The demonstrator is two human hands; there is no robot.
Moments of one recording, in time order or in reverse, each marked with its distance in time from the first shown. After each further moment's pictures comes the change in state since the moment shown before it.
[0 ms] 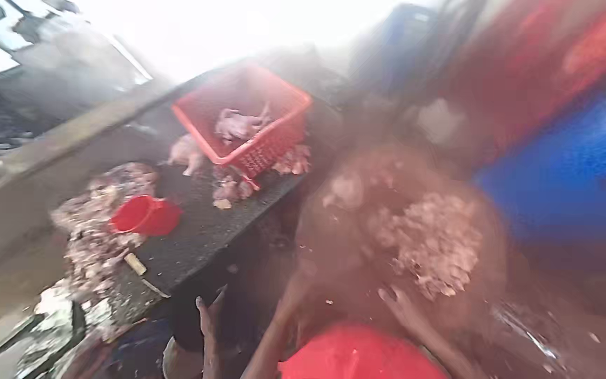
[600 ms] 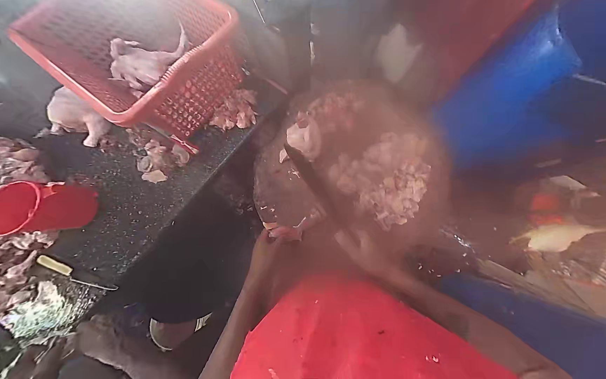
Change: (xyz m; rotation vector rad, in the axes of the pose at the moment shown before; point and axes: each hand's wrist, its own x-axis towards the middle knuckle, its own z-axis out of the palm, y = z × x) left_hand -0.004 -0.006 0.014 0.032 0.020 0.047; right_hand -0.049 -0.049 -0.012 0.277 0.147 -0.299
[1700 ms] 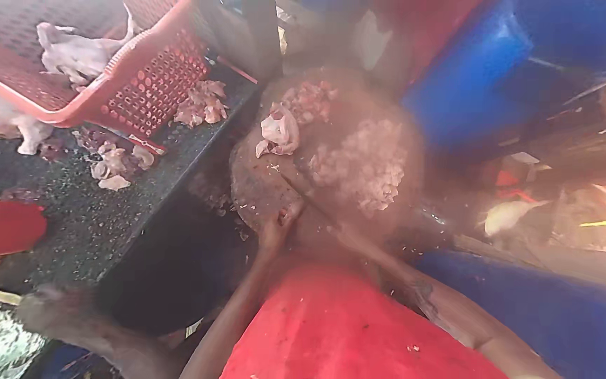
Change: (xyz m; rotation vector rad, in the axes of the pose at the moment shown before) left_hand 0.037 0.023 0.058 0.564 -0.098 0.131; right_hand 0.019 0.068 0.005 -0.176 -0.166 0.402
